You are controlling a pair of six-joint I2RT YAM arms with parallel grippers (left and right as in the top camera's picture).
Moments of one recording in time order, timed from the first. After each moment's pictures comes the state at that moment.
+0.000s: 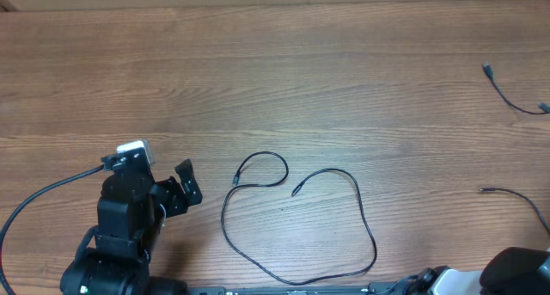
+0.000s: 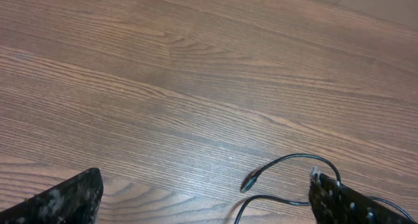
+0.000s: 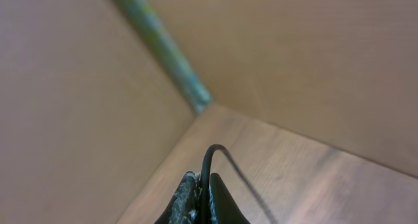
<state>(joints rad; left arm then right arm) -0.20 0.65 0.88 -0.92 -0.18 -0.41 -0.75 1.56 1.81 -0.64 -0.03 0.45</state>
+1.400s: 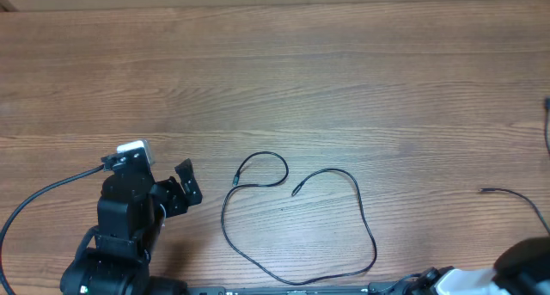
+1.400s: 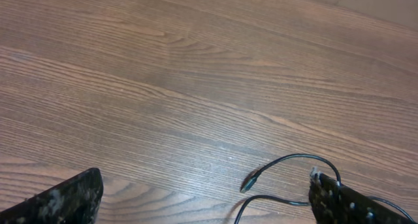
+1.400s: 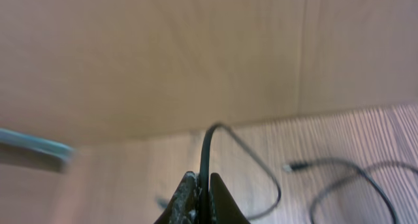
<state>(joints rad) -0.20 0.65 0.88 -0.92 -0.18 -0.41 -0.90 1.67 1.78 -0.86 0.33 0.70</state>
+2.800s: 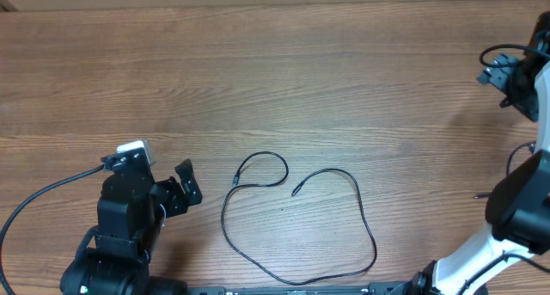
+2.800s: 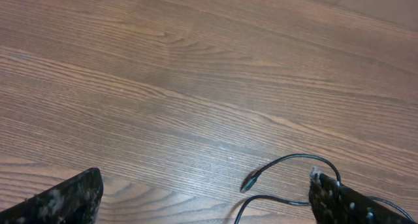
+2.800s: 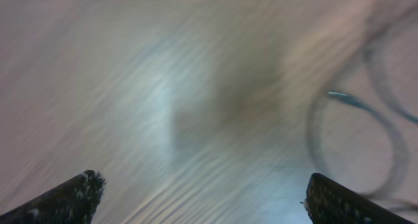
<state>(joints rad) -0.20 0.65 0.88 -0.92 -0.18 -0.41 -0.40 1.95 1.78 -1.07 0.11 0.35</state>
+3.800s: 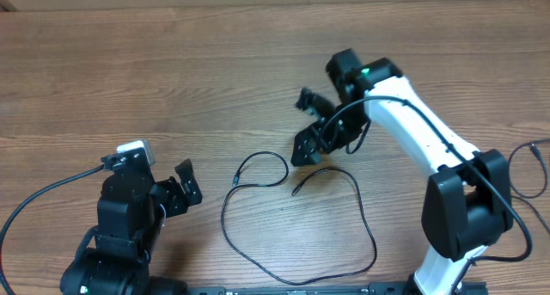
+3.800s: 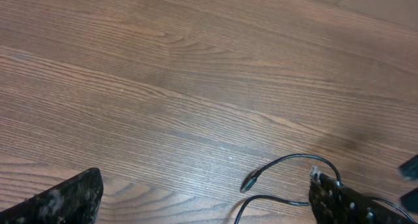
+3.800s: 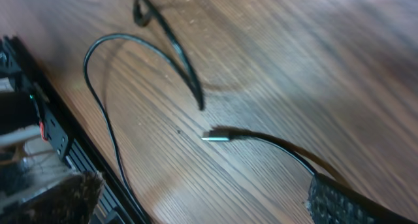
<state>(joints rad) -0.20 0.65 0.88 -0.92 -0.18 -0.41 0.41 1.91 1.50 -1.19 -0.56 -0.30</state>
